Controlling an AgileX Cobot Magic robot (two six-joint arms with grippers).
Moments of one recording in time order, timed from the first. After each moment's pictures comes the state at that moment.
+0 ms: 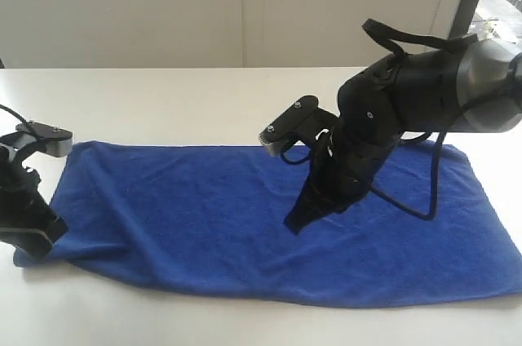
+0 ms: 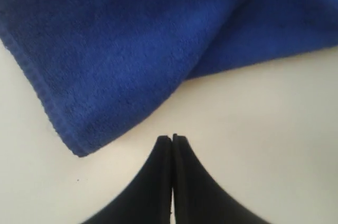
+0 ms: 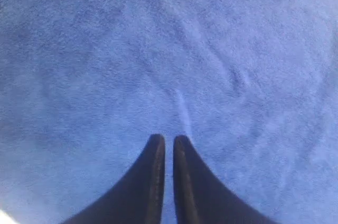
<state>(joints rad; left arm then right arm) -0.16 1.63 -0.95 -0.21 0.93 0.50 0.44 1.79 -1.12 -0.15 0.65 -0.12</state>
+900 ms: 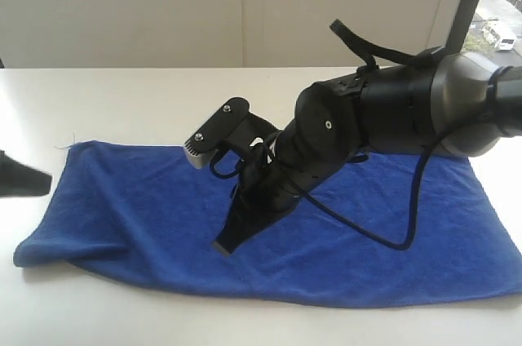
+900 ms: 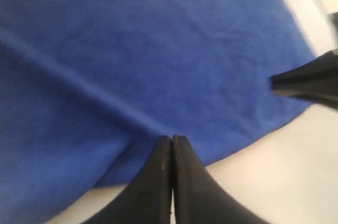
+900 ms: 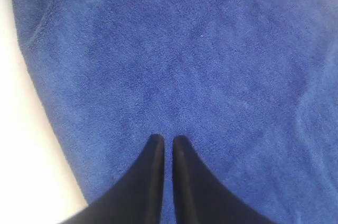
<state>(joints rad) 0.25 1.42 -0.71 -1.11 1.00 1.20 0.59 1.77 -1.12 0.18 0.49 -0.43</state>
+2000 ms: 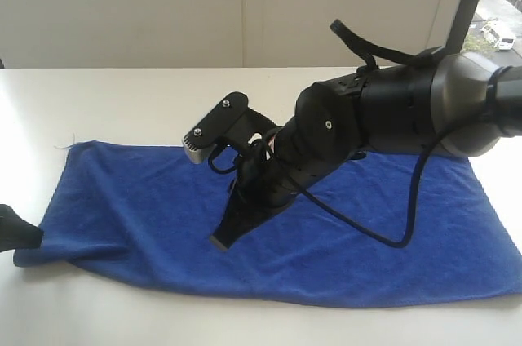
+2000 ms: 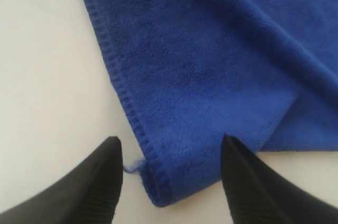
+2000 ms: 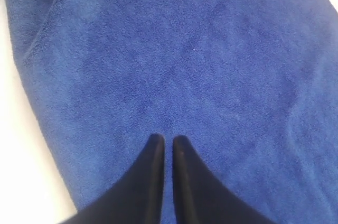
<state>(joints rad) 0.25 1.61 -0.62 -1.10 0.64 1.43 0.59 1.77 -1.12 0.18 0.45 -0.43</state>
